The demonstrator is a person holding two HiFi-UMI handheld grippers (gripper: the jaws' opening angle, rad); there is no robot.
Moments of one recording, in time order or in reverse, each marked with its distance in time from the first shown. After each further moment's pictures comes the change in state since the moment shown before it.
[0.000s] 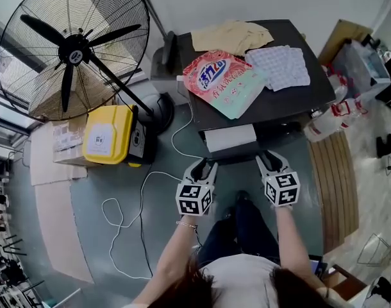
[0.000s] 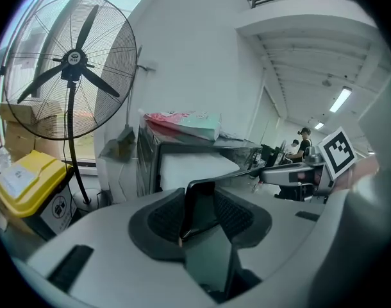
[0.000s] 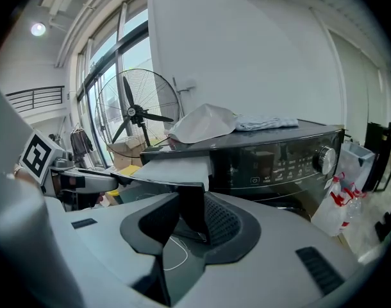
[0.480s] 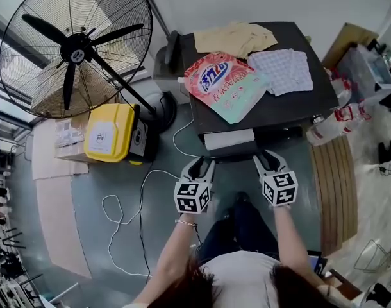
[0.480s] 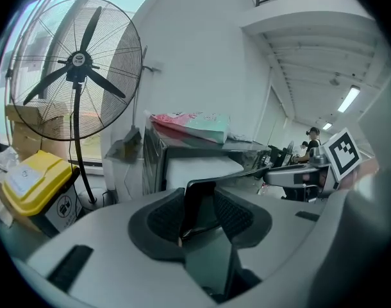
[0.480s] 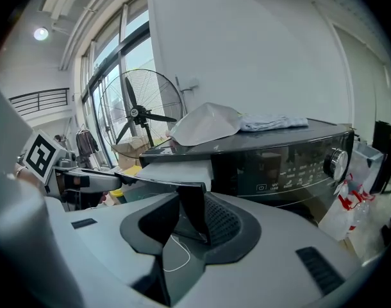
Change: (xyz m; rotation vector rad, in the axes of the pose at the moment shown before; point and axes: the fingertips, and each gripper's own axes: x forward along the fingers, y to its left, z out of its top) left arm 0.011 0.011 0.011 -0.023 -0.002 0.059; right arm 0.016 -0.004 0.012 -0.010 0.002 0.051
